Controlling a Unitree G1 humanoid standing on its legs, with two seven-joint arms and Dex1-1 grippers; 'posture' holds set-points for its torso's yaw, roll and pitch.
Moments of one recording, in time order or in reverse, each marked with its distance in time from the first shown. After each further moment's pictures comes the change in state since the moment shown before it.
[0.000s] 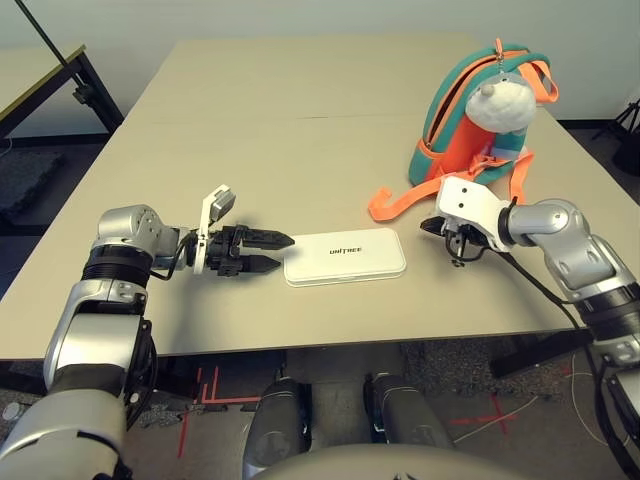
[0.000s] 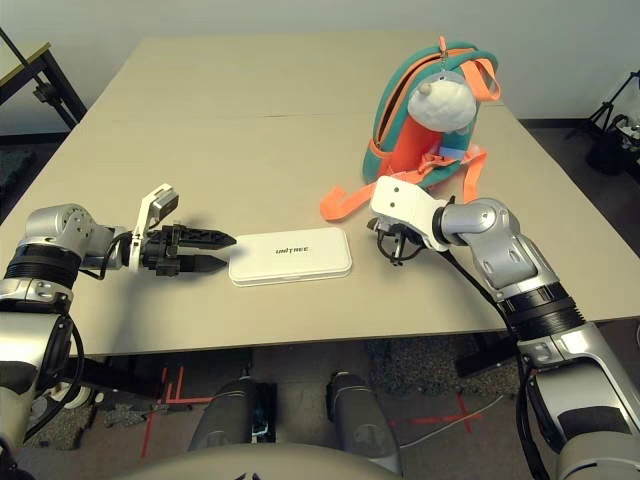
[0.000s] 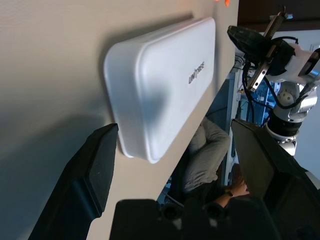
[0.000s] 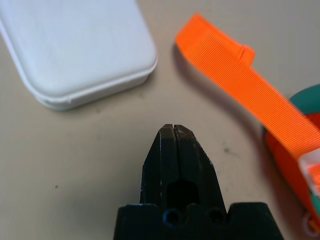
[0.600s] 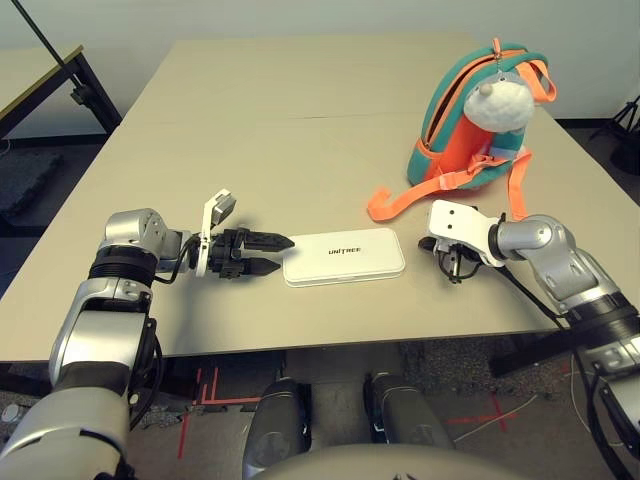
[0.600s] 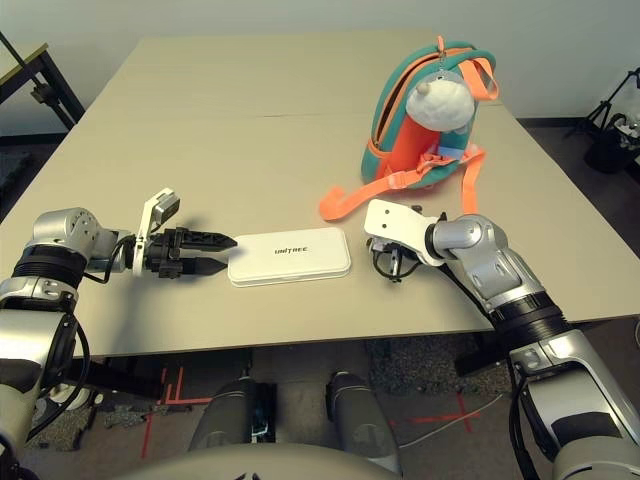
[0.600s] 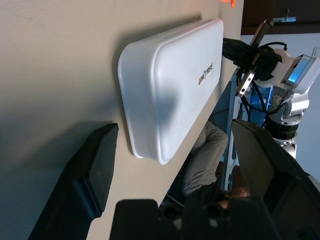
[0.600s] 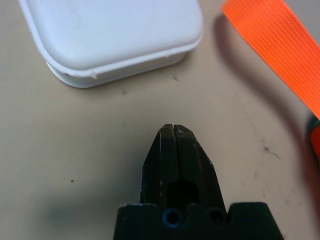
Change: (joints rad) left arm -0.007 -0.005 -0.014 0.036 0.031 -0.022 -0.028; right arm 0.012 0.042 0.054 0.054 -0.078 -0.068 0.006
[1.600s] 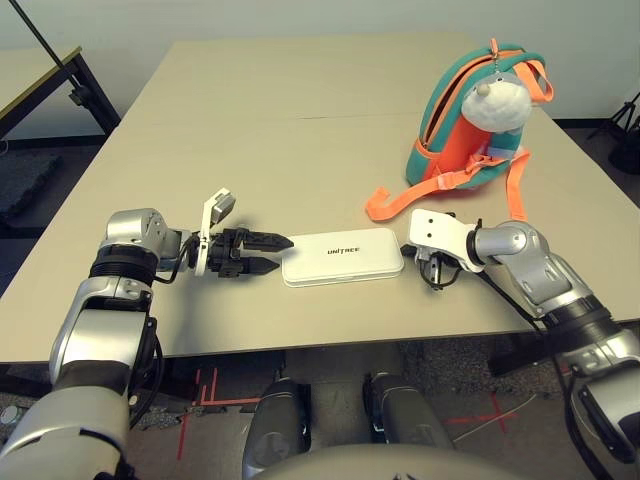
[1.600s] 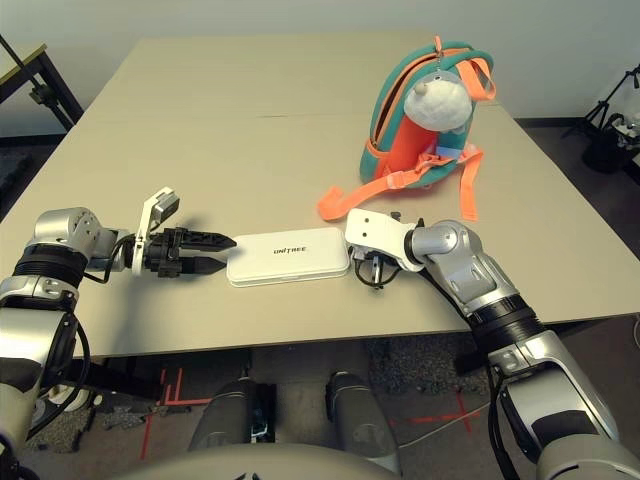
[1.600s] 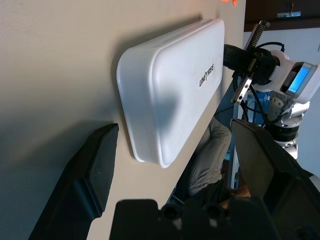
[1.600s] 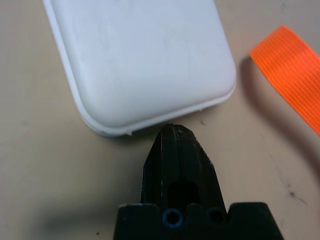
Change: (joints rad) left arm -0.006 0.000 -0.008 0.008 0.046 -0.032 -0.039; right arm -0.006 0.098 0.016 -0.007 -0.031 0.001 0.014
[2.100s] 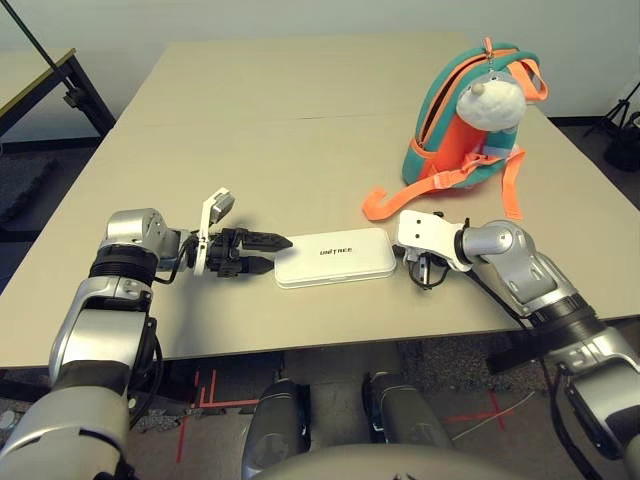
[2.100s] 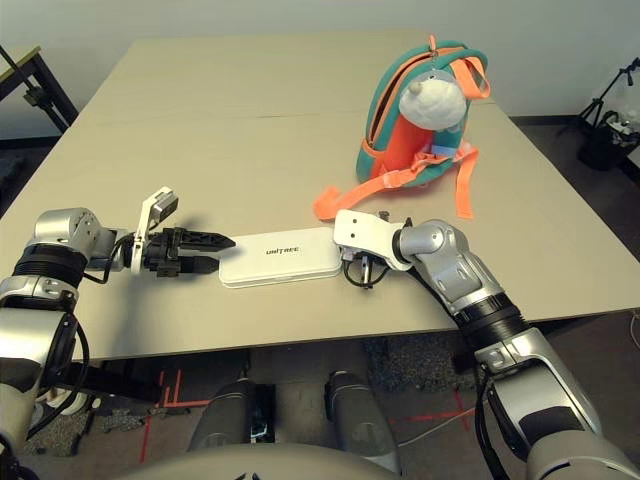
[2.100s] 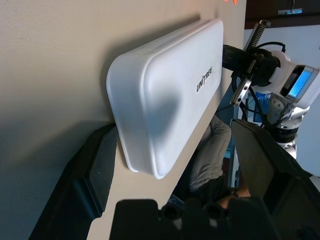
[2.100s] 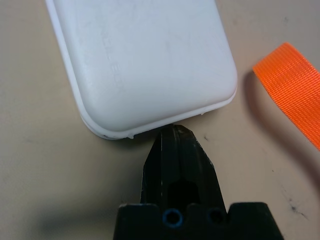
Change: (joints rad) left arm -0.007 0.004 -0.003 0.024 0.027 -0.005 -0.031; right arm -0.016 0.051 0.013 0.002 -0.040 0.000 0.001
